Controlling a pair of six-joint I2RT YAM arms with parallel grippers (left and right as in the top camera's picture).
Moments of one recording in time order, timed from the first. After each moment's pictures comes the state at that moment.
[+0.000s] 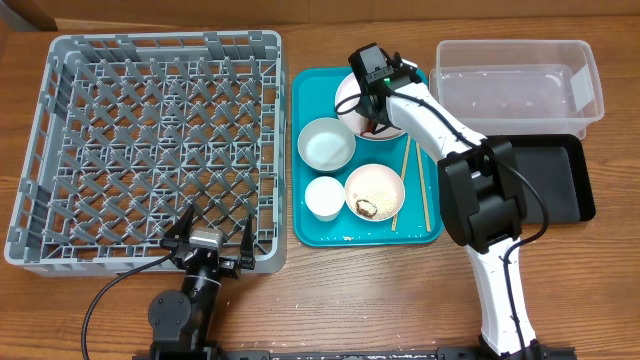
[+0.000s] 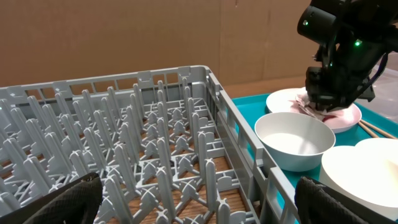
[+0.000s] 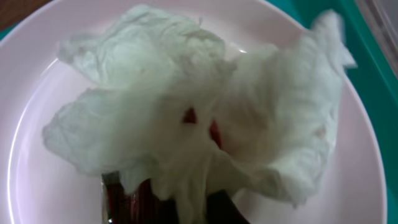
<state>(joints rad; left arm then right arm) -0.01 0.02 0.01 -0.06 0.15 0.06 0.41 2.40 1.94 -0.75 0.31 0.81</state>
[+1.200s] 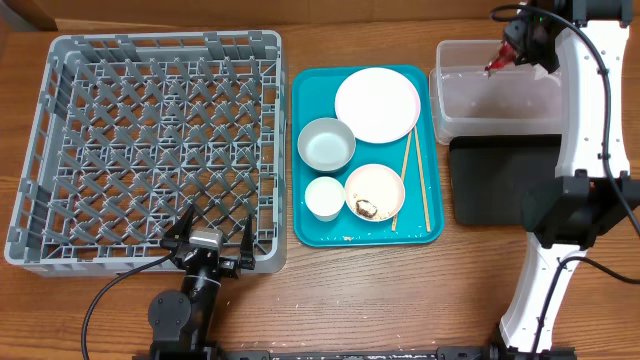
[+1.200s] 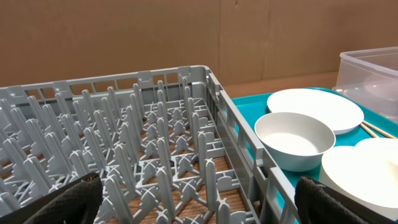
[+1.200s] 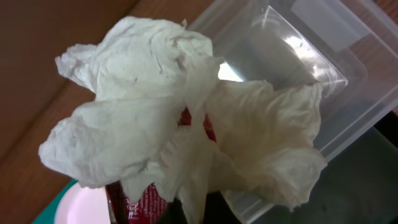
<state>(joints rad) -0.01 0.02 0.01 -0.06 0.15 0.06 -0.07 2.29 2.54 -1.40 0.15 0.71</state>
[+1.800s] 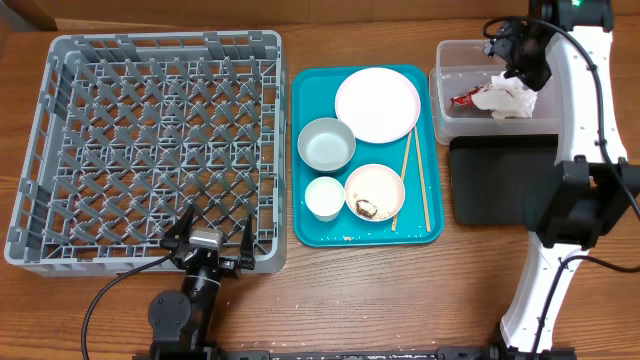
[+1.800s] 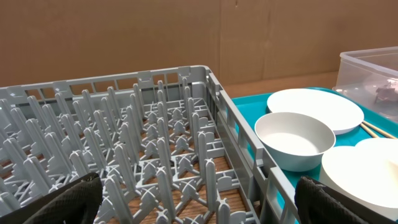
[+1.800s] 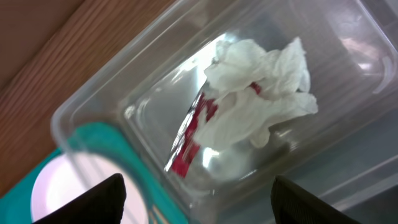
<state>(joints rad) -0.01 0.02 0.01 -0.06 0.15 0.06 -0.07 2.28 2.38 -1.31 0.01 0.57</state>
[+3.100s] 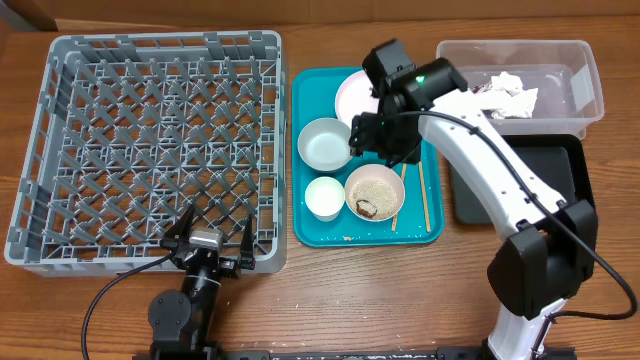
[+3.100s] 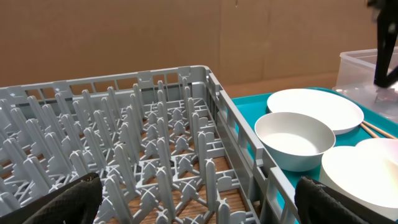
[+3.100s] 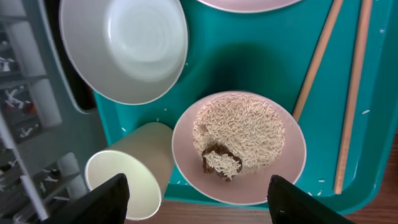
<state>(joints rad) -0.01 0.02 0.01 -0.06 0.15 0.06 0.47 1.95 1.78 -1.24 -0.17 0.55</state>
